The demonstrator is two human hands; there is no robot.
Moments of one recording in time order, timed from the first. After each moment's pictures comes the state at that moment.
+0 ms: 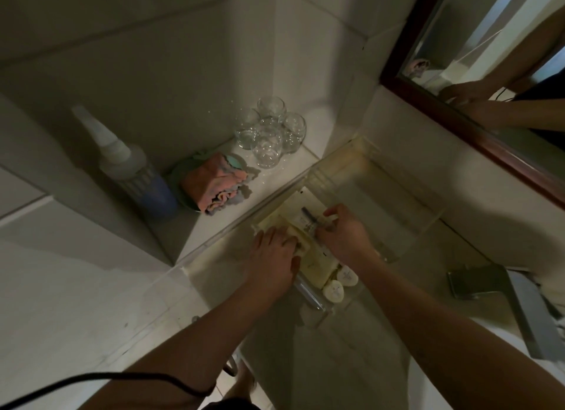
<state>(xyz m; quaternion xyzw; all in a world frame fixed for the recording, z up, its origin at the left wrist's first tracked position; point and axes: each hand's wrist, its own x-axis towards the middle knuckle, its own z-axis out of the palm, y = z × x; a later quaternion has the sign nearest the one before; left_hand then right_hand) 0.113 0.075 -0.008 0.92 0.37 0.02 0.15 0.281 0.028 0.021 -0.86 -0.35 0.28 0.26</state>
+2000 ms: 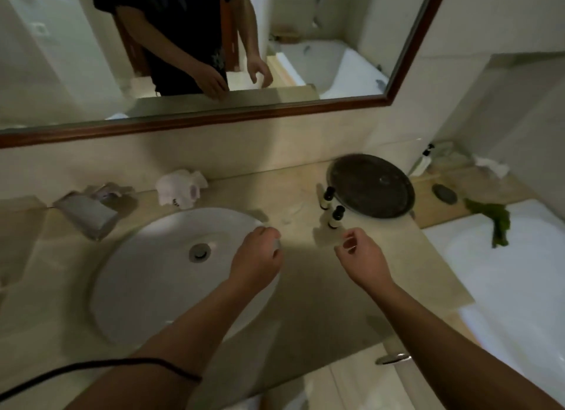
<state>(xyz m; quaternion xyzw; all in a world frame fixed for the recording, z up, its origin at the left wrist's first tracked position) 0.277 -0.483 0.065 0.94 -0.10 -0.05 0.33 0.256 -0.710 0.065 -0.94 0.16 -0.01 0.30</state>
